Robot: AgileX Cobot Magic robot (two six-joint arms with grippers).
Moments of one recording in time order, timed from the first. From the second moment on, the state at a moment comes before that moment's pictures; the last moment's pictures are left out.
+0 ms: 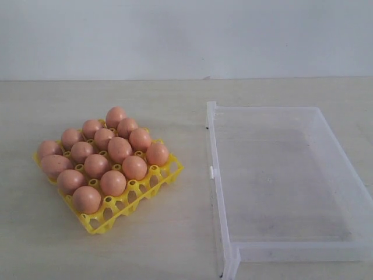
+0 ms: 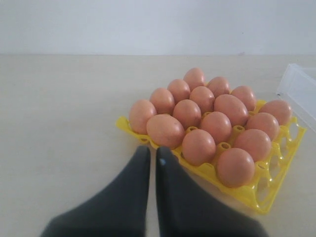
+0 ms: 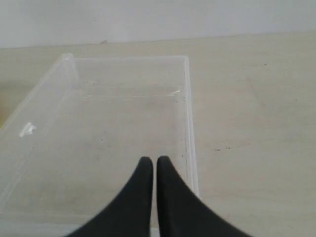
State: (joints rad) left arm -0.17 0.00 0.00 0.04 0.34 -0.08; right arm -0.16 0.01 0.00 0.36 0.40 -0.28
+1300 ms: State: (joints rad) left arm -0.04 0.00 0.00 0.04 0.34 -0.08; right arm -0.14 0.00 0.00 -0.02 0.33 -0.02
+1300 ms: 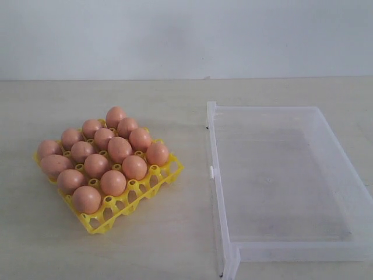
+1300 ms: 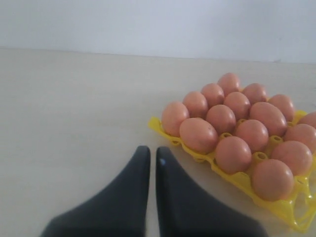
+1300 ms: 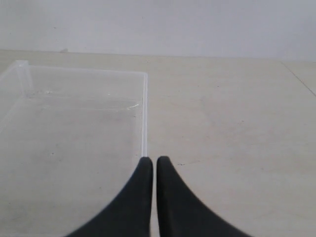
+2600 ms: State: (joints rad) left arm -0.02 0.00 0.00 0.04 0.34 -0.08; right arm -0.14 0.00 0.00 -0.02 0.33 -0.02
